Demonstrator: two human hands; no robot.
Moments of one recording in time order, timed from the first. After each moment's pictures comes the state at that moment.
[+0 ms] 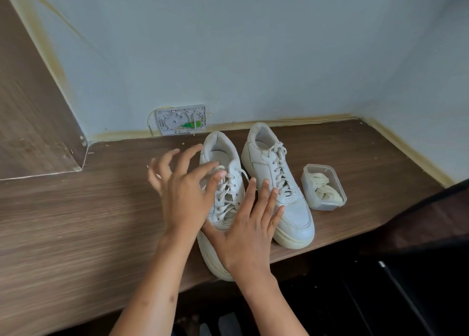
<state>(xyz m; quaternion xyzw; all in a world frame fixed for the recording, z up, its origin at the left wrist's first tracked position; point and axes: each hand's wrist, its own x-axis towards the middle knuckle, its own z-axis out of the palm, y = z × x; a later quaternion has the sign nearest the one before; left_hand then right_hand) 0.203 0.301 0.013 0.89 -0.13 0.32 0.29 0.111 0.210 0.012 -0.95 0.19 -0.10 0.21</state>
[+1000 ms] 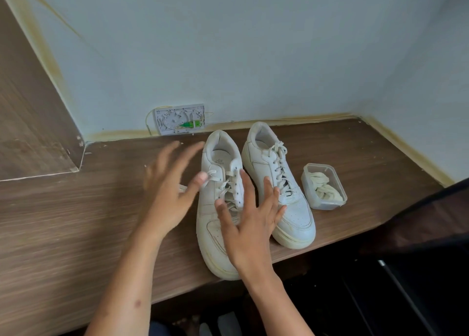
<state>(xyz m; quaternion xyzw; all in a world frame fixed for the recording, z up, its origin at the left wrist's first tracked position) 0.208 0.338 0.024 0.89 -0.18 0.13 0.39 0.115 0.206 0.013 -0.90 0.14 -0.19 0.37</state>
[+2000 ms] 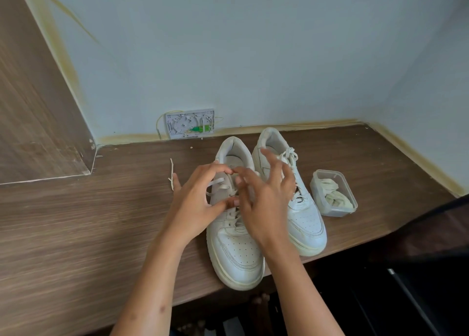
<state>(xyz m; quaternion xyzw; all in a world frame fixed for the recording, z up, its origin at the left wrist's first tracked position) 0.203 0.325 0.019 0.85 -0.24 0.06 0.47 0.159 0.185 0.028 -0.92 0.07 -0.28 0.25</state>
